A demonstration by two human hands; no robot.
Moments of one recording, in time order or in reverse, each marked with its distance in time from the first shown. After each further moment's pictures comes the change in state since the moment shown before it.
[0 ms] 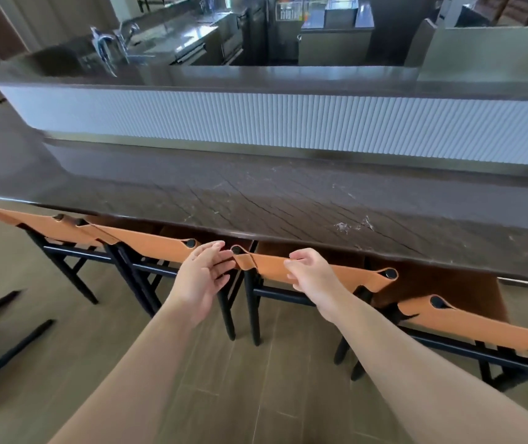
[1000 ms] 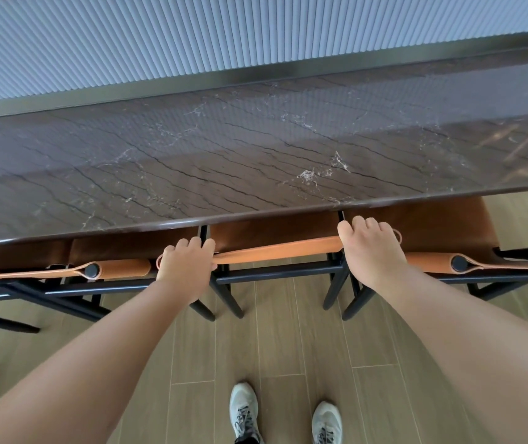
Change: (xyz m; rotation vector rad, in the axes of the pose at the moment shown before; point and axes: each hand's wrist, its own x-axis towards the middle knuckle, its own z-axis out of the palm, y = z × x) left_hand 0.226 -0.098 0.054 2.245 -0.406 0.731; right_hand 0.151 0.155 -0.119 -1.455 0.277 -0.205
